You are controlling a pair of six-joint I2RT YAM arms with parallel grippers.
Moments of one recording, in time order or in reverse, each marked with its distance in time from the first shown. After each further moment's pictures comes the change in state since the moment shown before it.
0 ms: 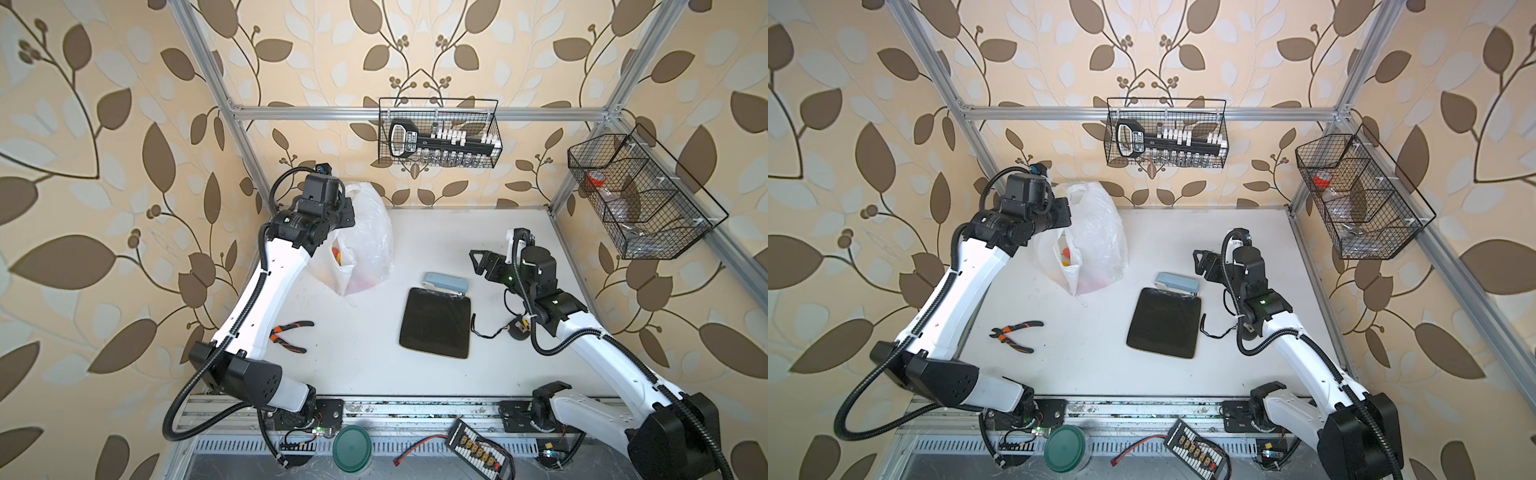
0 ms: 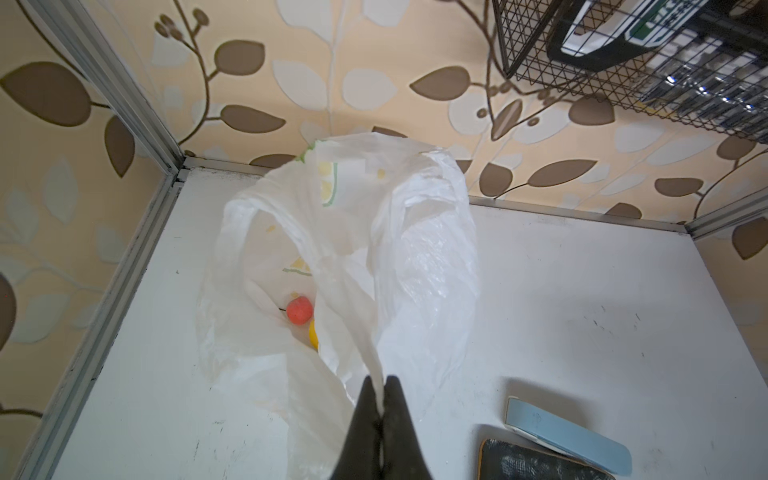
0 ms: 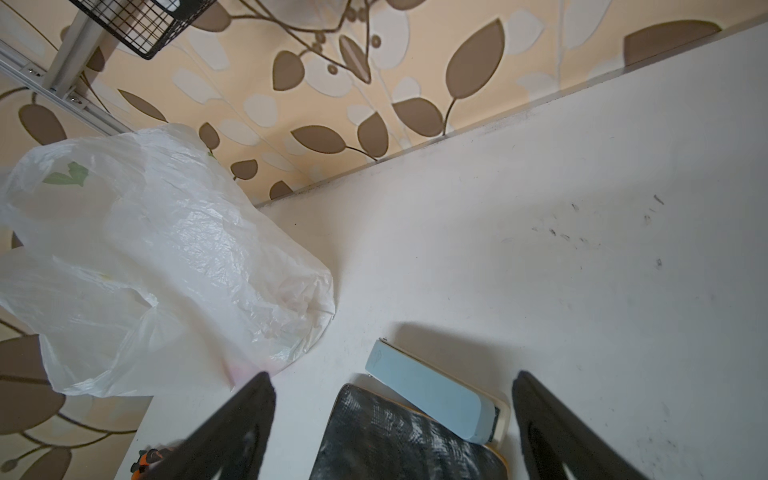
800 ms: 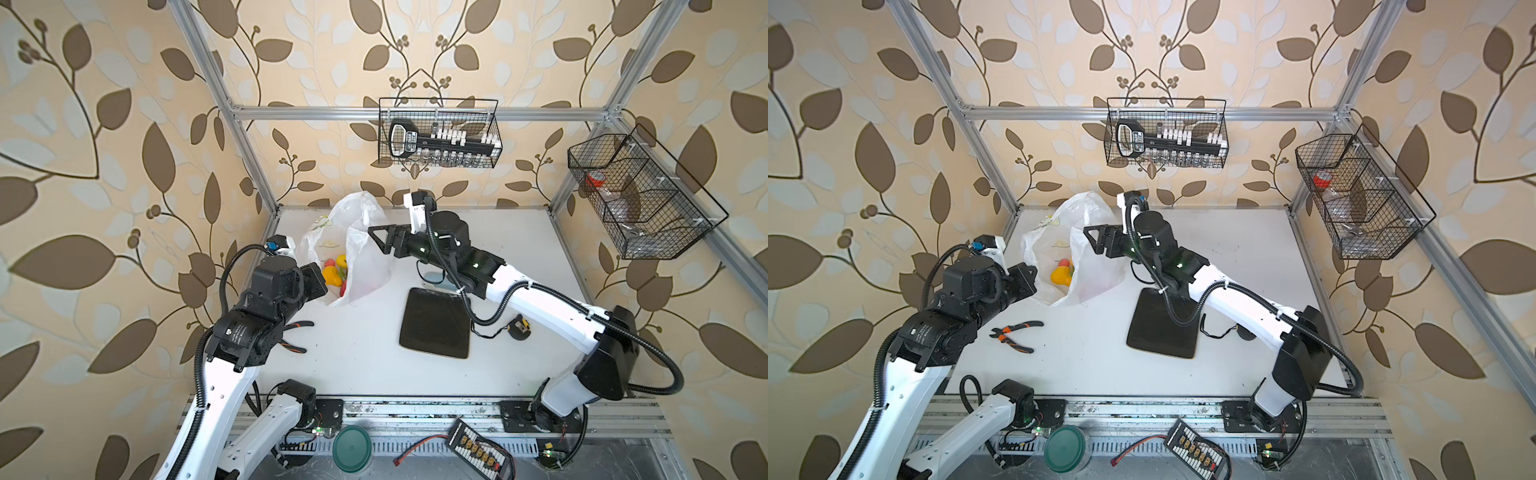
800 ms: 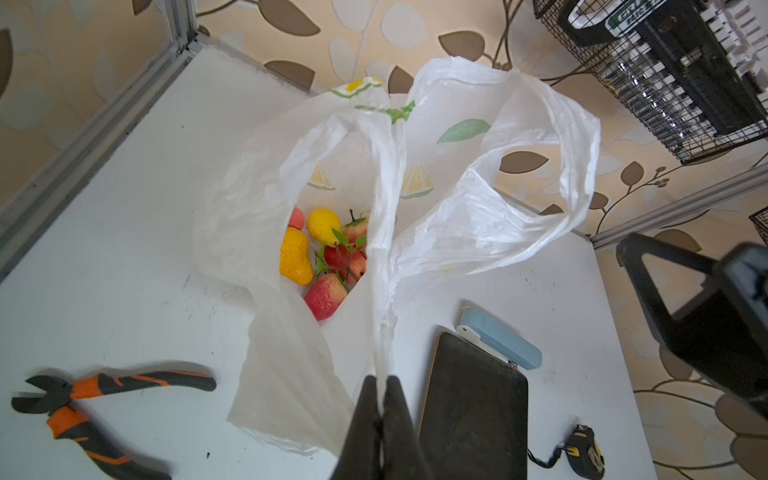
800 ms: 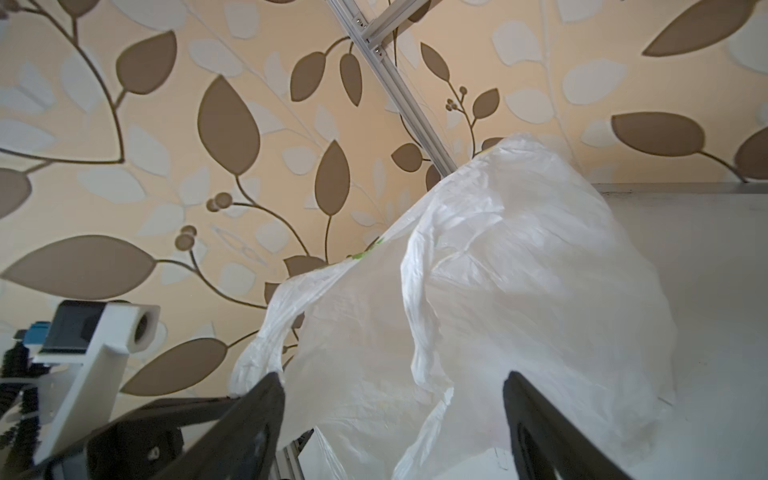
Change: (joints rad) left arm 0.000 -0.639 -0.541 -0.060 0.087 -0.290; right arm 0.507 0.563 0.728 0.085 -0.016 0.115
